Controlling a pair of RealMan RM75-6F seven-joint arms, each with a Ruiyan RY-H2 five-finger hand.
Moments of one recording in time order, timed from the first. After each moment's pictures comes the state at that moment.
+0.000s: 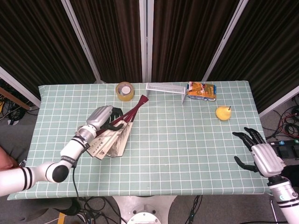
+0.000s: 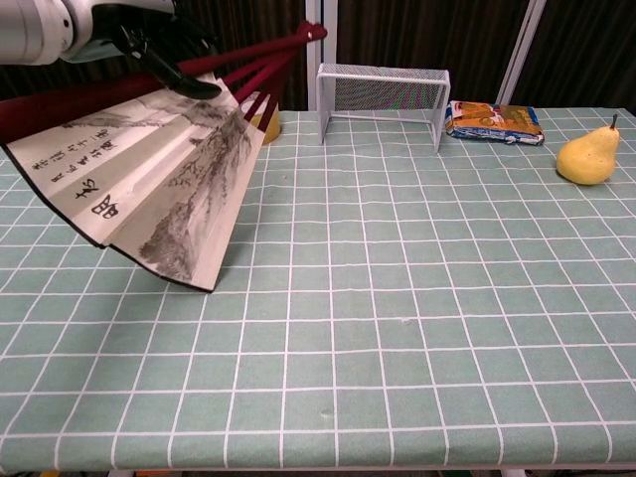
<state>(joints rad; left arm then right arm) -0.91 -1.26 -0.28 -1.71 0.78 0.76 -0.05 0.22 -0.98 0.05 -1.68 -1.63 1.30 0.33</state>
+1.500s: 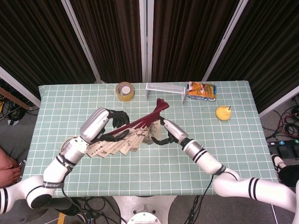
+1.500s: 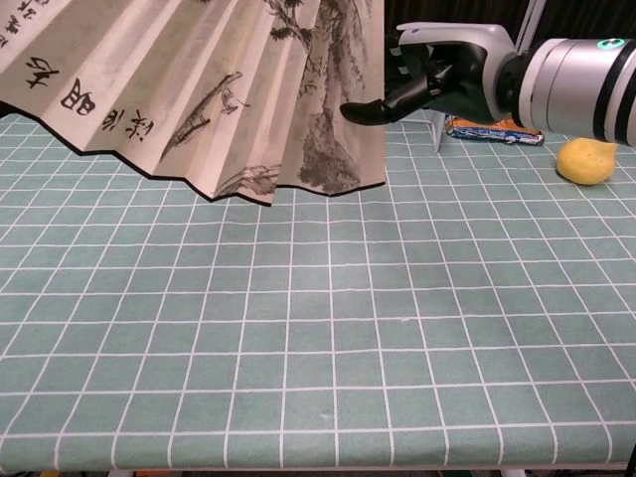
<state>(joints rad) -0.71 -1.14 -0.34 -1.99 1.38 1.08 -0.37 0.84 -1.41 0.31 -1.63 -1.14 0.69 0.53</state>
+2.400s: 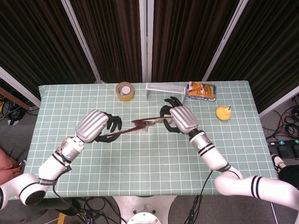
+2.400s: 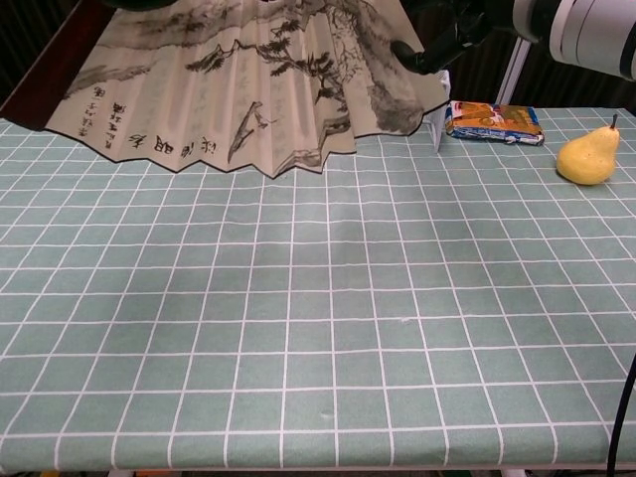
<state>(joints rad) -0.73 -1.10 -0.25 -1.90 1.39 1.00 -0.11 0.88 -1.35 0.27 -1.67 -1.07 0.94 -0.10</state>
